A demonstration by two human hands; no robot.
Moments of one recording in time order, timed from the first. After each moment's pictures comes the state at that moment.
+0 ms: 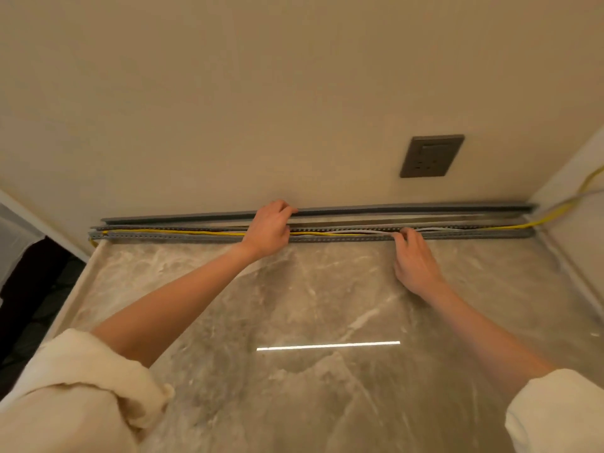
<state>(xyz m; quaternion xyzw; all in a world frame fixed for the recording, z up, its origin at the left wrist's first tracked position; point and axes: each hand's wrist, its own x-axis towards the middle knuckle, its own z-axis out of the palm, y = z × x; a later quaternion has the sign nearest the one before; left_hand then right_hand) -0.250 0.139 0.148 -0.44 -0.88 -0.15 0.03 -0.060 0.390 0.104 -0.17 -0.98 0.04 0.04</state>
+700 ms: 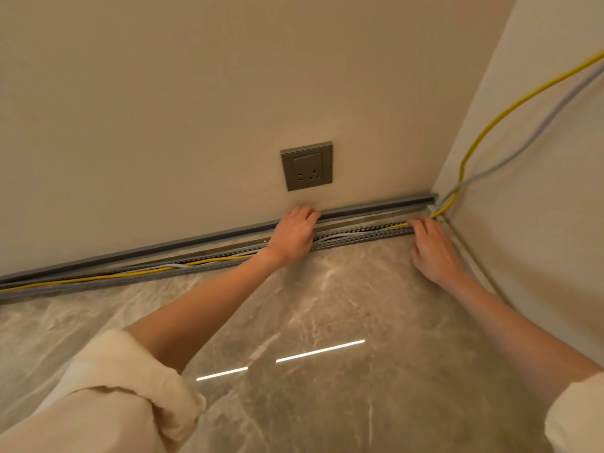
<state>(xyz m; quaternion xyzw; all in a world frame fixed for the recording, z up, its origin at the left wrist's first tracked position) -0.173 0.381 0.132 -0.54 -0.84 -0.08 0.03 0.032 0.593 0.107 -0.24 -0.96 0.07 0.10</state>
